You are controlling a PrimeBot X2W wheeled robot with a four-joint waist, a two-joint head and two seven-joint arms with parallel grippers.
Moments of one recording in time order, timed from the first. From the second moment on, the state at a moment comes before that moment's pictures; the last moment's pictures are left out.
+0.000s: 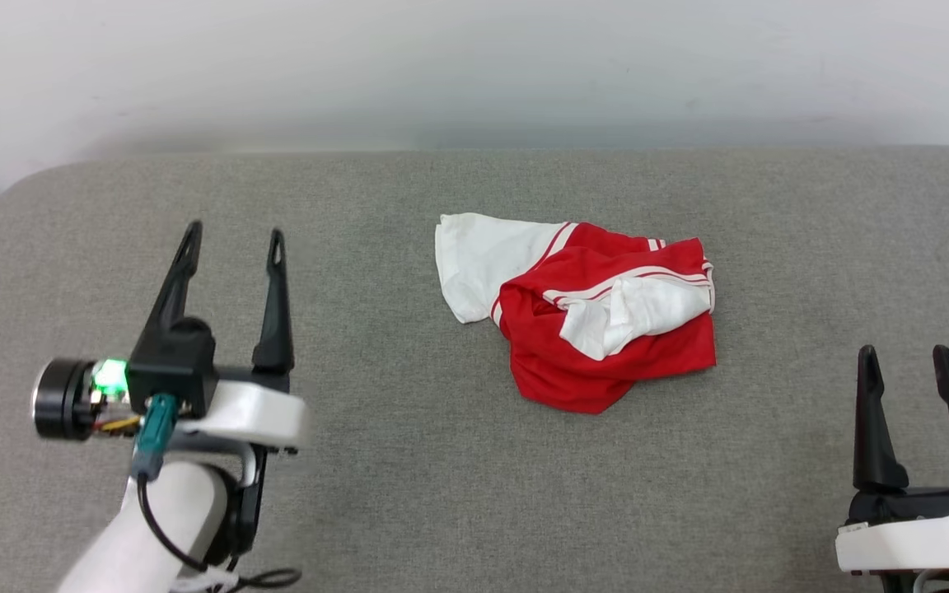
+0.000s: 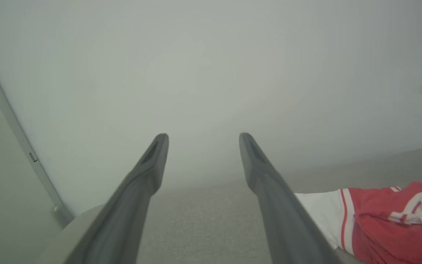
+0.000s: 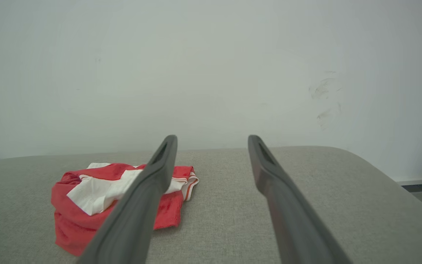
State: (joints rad) left arm -0.40 0.48 -0.52 0.05 -0.42 0.42 -0.26; right arm 0.03 -0.05 -0.15 -0.07 0.13 0.13 -0.26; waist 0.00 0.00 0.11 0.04
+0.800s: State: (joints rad) left arm -0.02 0.22 -0.19 0.04 -0.12 0.25 -0.26; right arm 0.09 -0.05 -0.13 -0.05 0.13 0.13 -0.26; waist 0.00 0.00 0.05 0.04
